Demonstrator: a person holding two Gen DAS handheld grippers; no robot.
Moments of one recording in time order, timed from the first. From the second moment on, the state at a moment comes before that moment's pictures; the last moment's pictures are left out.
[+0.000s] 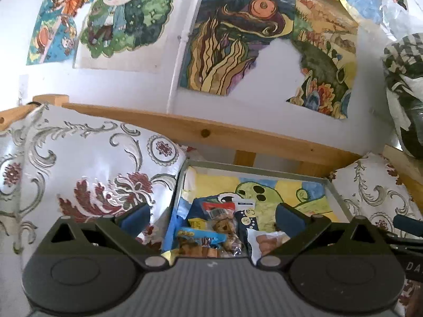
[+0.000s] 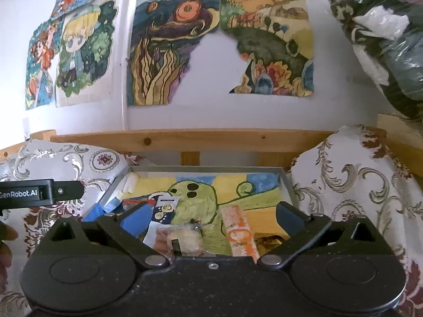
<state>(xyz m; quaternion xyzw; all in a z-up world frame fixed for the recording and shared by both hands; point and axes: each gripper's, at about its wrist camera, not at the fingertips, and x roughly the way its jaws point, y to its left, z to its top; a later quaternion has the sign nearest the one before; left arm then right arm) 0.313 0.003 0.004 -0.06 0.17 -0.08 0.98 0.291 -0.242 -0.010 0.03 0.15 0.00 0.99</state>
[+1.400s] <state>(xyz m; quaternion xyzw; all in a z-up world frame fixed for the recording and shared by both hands) 0.108 0.010 -0.003 -0.04 0.25 -0.02 0.97 0.095 -0.258 -0.011 0.04 0.20 0.01 0.98</state>
